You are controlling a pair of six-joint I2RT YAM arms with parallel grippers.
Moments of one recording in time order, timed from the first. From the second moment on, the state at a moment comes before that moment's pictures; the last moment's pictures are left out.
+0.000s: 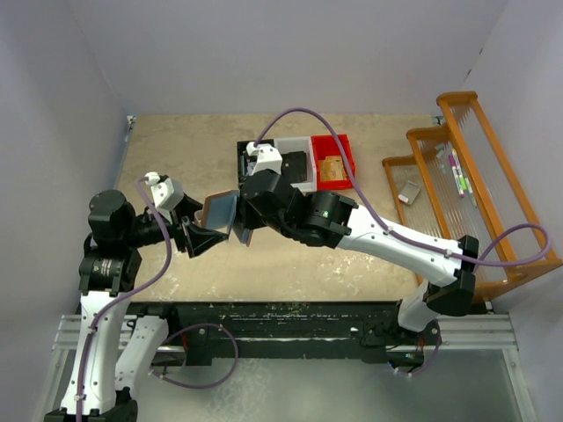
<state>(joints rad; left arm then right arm) -0.03 0.65 0.90 -0.46 1.12 -0.01 1.21 1.60 1.75 -0.73 0.46 0.72</state>
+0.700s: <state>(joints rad) -0.03 0.67 0.93 -0.50 1.08 0.01 1.22 1.60 1.79 -0.72 0.47 0.72</state>
